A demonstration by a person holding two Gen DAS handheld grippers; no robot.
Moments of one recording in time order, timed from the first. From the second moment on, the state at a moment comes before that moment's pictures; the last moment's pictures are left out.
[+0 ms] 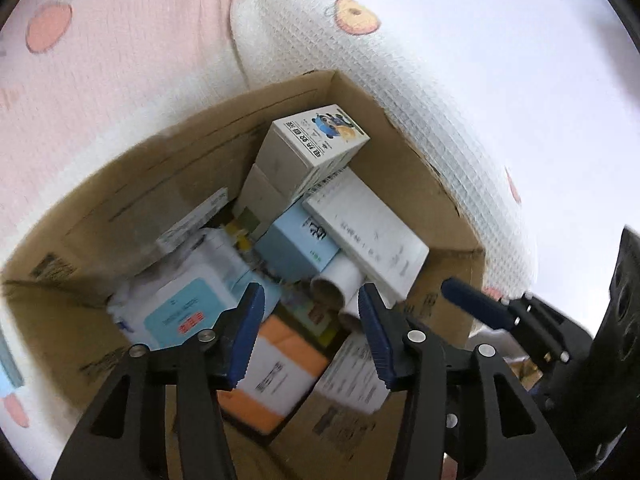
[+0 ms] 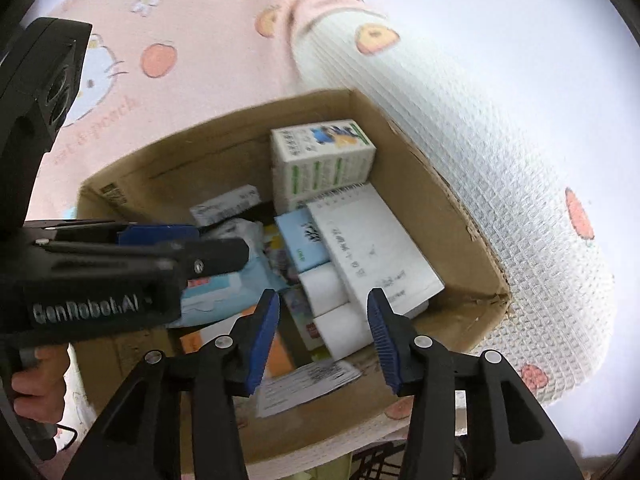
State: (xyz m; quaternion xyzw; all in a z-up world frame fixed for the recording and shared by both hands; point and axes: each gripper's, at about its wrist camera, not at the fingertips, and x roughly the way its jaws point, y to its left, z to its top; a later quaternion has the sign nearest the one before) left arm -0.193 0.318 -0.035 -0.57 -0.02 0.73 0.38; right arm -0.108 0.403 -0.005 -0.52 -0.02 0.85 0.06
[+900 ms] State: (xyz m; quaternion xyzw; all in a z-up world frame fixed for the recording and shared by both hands) left arm -0.137 0.068 -0.011 -0.31 0.01 0.91 0.27; right arm -0.086 0.225 -0.003 -0.26 -0.09 0.96 -0.08
